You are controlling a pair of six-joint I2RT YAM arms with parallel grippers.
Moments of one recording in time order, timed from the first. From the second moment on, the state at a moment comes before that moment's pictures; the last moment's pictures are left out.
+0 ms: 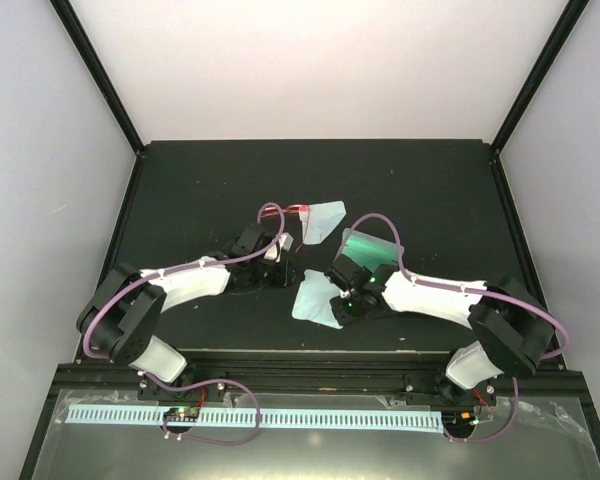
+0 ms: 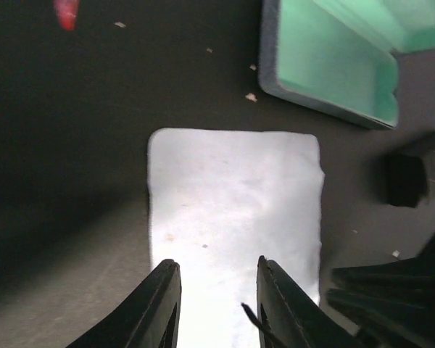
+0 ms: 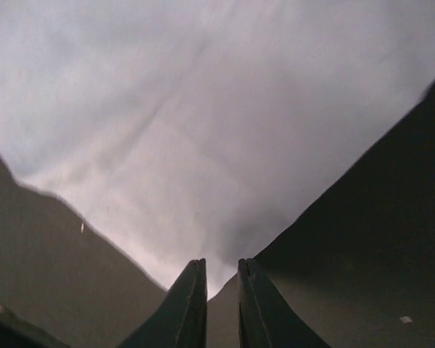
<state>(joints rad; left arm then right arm) -0.60 1.51 0.73 -0.12 0.39 -0.62 0.90 1.50 0.81 -0.59 -0.01 0.50</state>
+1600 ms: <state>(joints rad) -0.66 1.69 0.90 -0.24 0.38 -0.52 0.74 1.58 0.83 -0.53 0.16 0.64</state>
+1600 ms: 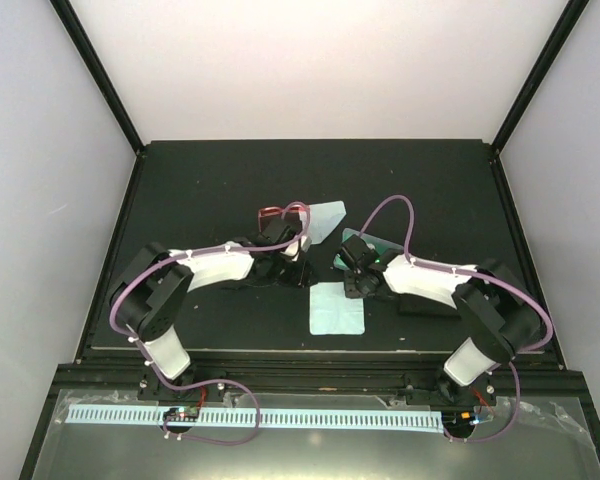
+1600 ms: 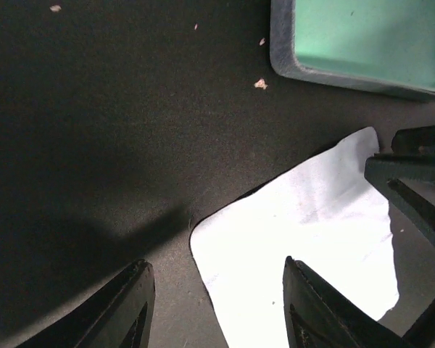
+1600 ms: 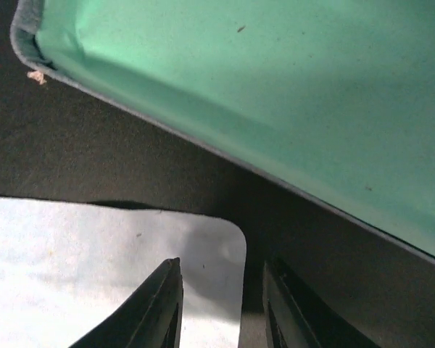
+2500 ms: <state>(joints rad) -0.71 1.82 1.03 -0.34 0.34 -0.55 0.74 1.64 0.82 -0.39 0.16 0.57</state>
